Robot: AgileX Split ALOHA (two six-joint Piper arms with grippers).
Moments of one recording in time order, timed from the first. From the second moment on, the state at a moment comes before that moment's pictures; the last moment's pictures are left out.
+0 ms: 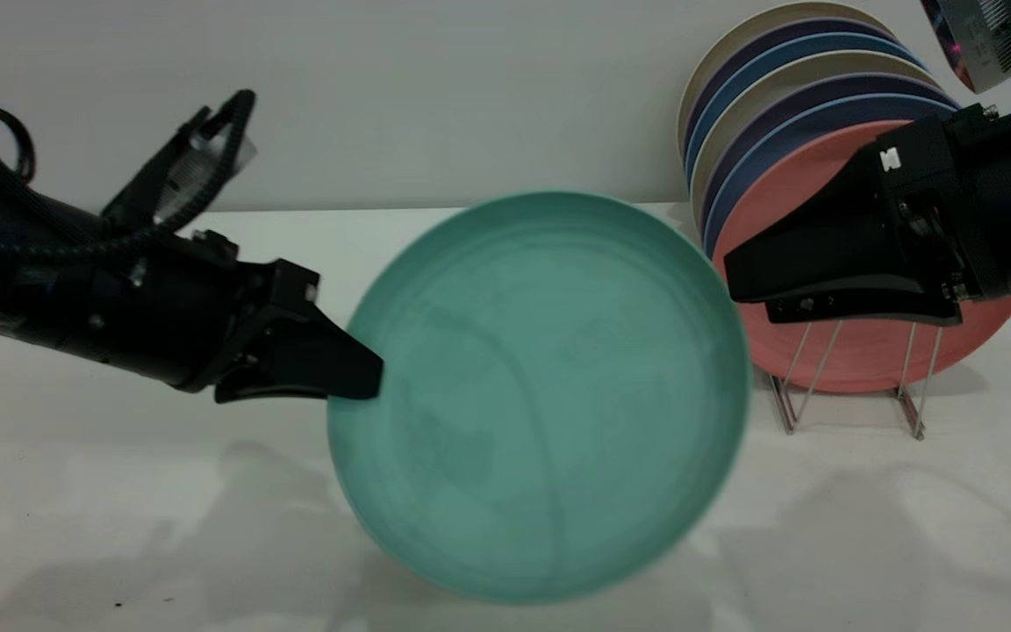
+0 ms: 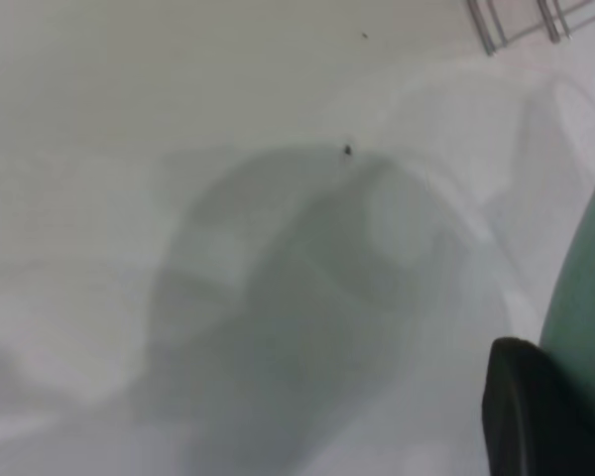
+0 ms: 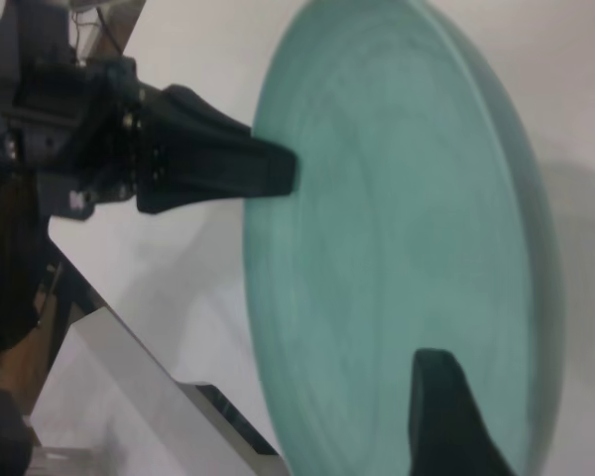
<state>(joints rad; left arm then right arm) -0.21 1.90 -0.69 -1.75 0.54 1.66 0.09 1.70 -0.64 1.61 0.84 -1.57</state>
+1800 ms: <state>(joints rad) -0.33 1.90 -0.76 -1.75 0.59 1.63 0.09 1.70 -0.64 1.45 0.85 -1.42</state>
